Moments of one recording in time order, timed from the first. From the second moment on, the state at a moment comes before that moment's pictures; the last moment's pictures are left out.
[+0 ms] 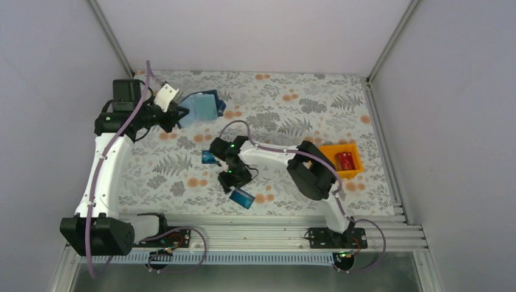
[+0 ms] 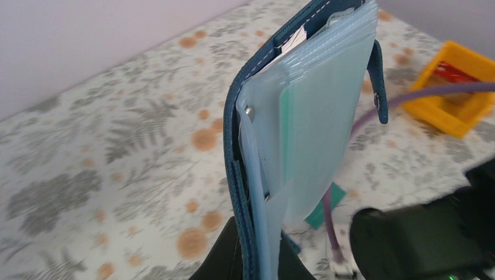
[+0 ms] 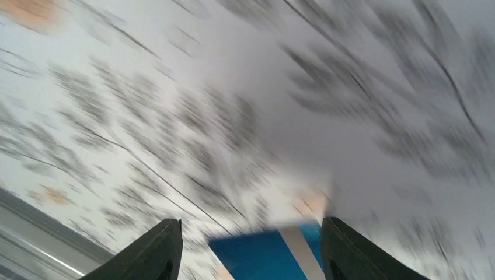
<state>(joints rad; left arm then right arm) 0.00 1.20 1.29 -0.85 0.70 0.44 1.02 2.11 1.54 -1.00 -0.27 0.52</state>
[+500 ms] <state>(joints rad) 0.10 1.20 1.31 -0.85 0.62 0.41 1.11 1.86 1.41 -0.66 -0.03 0.17</state>
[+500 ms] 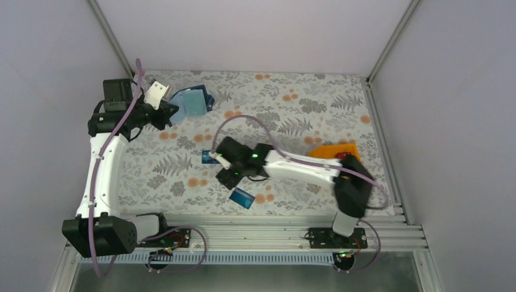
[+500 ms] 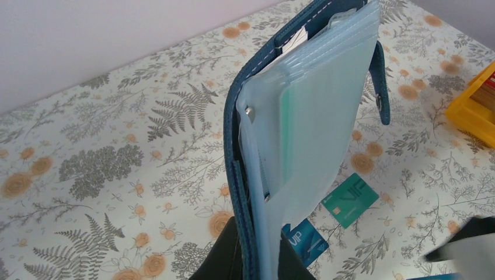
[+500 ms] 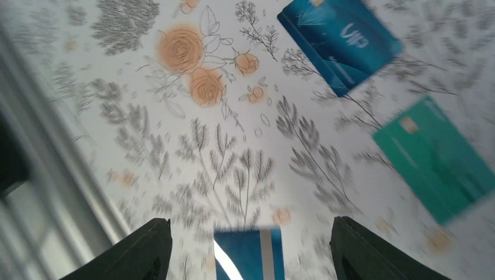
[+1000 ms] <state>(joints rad) 0.14 1.20 1.31 -0.85 0.64 0.41 1.14 1.52 0.85 -0.66 -0.06 0.33</state>
